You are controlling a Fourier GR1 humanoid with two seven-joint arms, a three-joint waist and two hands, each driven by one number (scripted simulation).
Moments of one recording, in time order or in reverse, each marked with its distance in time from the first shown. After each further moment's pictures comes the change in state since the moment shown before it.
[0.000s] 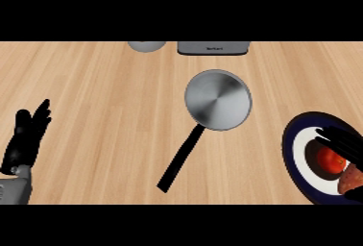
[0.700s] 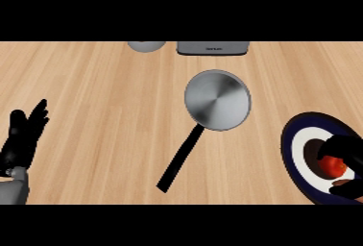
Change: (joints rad) left arm 0.018 -0.022 0.039 -0.058 -0.026 -0.036 0.034; right arm -0.061 0.053 -0.007 0.098 0.094 -0.161 -0.009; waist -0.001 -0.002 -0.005
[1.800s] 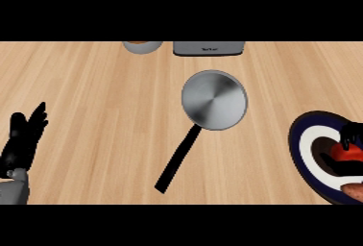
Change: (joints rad) left arm -0.004 -0.015 0.035 0.056 -0.018 -0.016 -0.043; right arm 0.021 0.106 -0.149 -0.272 -0.081 0.176 0.573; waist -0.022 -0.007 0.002
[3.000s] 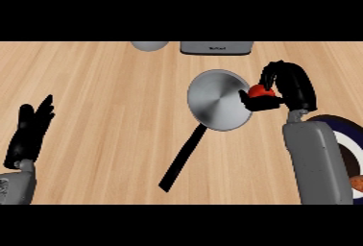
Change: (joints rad) left arm -0.057 -0.021 -0.002 0.013 -0.032 -0.013 0.015; right arm -0.451 0.346 0.134 0.014 -0.047 0.015 0.465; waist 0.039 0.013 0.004
